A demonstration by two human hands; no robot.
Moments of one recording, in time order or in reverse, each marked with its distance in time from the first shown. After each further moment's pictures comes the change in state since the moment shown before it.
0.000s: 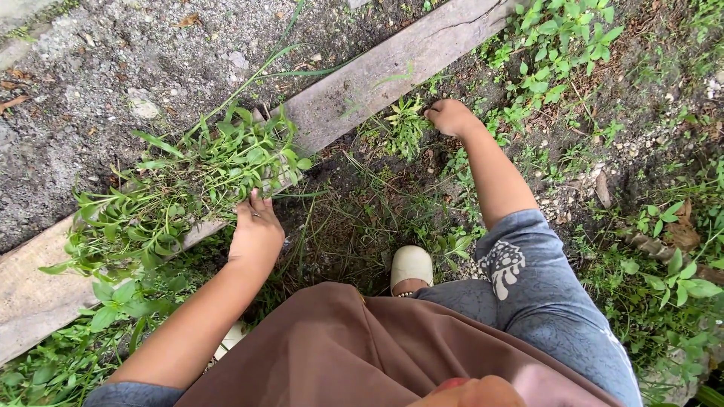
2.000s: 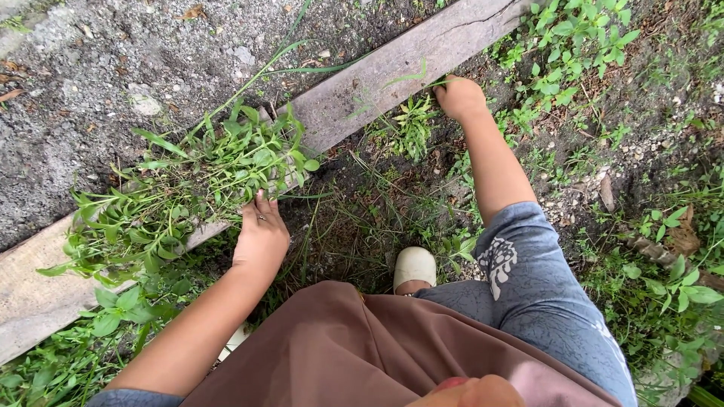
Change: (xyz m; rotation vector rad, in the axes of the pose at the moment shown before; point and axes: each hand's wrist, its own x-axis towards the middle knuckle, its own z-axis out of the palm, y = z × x) left_hand -0.001 0.002 0.005 -0.035 0.044 -0.028; right_hand -0.004 -0.059 -0.046 -0.151 0.055 0.191
